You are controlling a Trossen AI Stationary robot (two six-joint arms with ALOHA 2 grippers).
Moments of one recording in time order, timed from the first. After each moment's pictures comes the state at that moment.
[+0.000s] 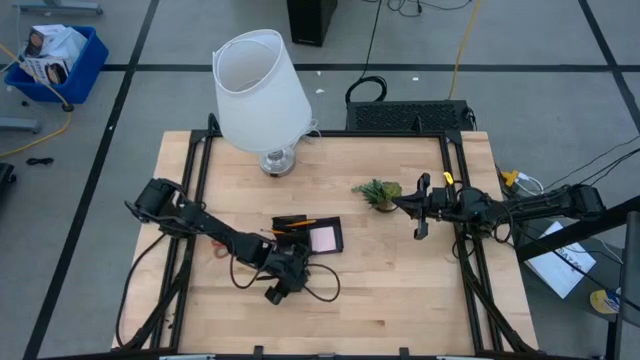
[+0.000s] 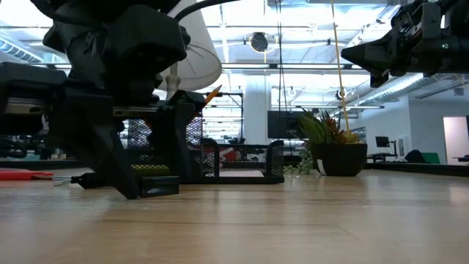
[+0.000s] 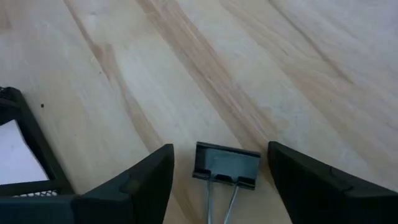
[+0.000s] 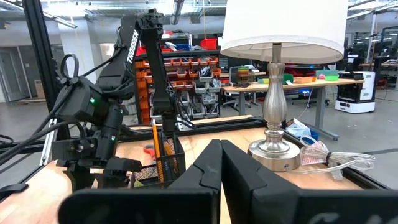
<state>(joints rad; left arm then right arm) -0.37 1.83 0.91 0.00 0.03 0.25 0.03 0.53 0.02 0.66 0.18 0.04</state>
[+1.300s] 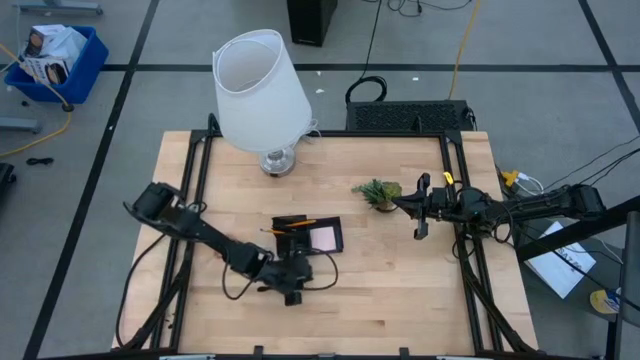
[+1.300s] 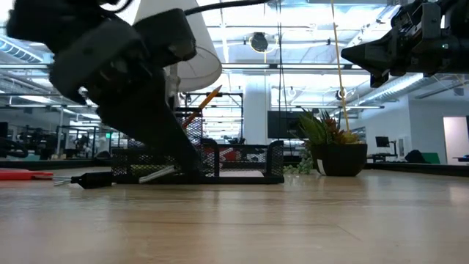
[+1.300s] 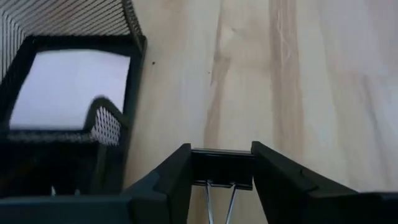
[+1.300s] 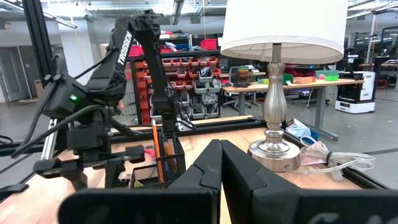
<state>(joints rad) -0.48 1.83 0.91 0.08 -0.37 -0.46 0.03 0.53 0.02 0.66 0.18 0.04</state>
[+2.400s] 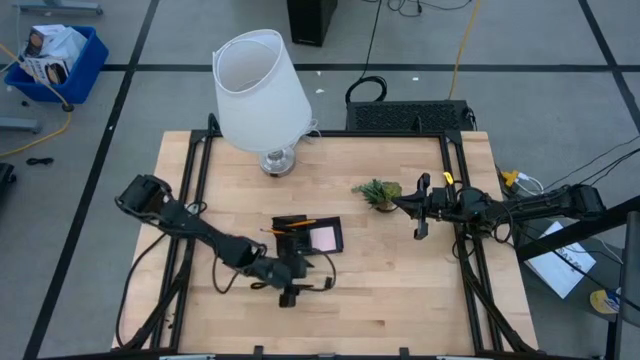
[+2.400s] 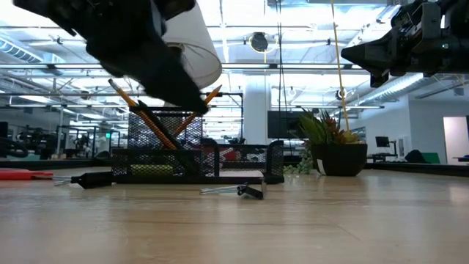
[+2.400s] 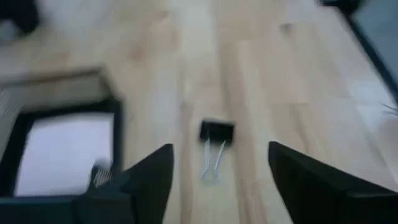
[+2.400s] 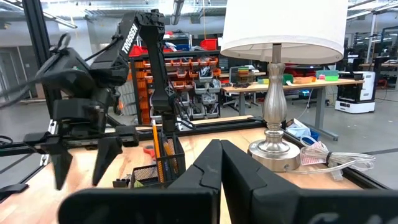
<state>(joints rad) -0.47 1.72 0.91 0.11 -0.26 -0.26 0.03 0.53 0.02 0.66 0.18 0.04</state>
